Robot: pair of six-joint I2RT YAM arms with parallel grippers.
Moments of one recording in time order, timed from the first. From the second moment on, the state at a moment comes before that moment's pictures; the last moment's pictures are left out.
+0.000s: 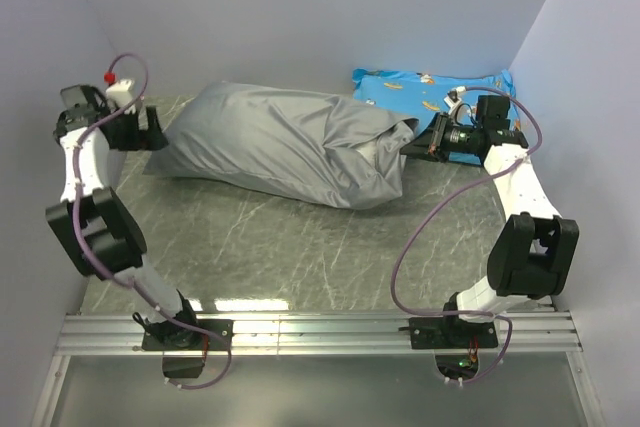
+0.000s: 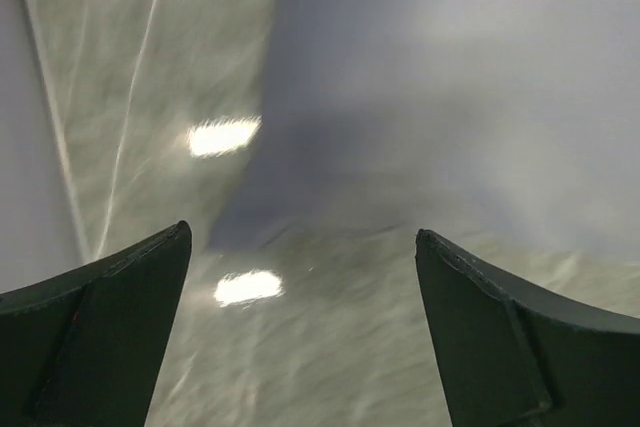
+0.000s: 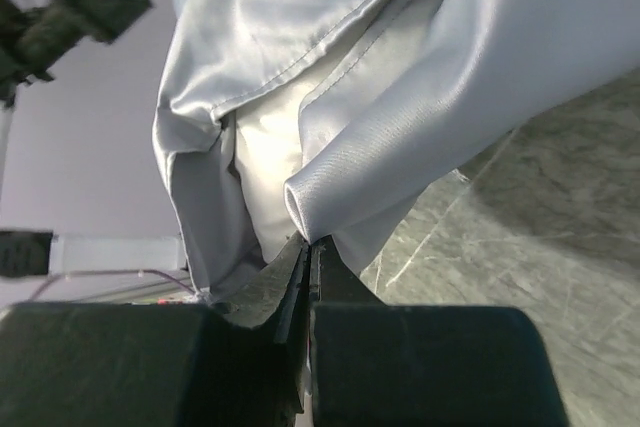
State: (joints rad) left arm 0.40 1.69 1.55 -0.68 0.53 0.28; right arm -0.12 1.53 1.28 -0.56 -0.99 0.41
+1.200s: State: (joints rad) left arm 0.86 1.35 1.71 -1.01 0.93 0.51; right arm -0.22 1.08 1.29 -0.72 -1.19 0.34
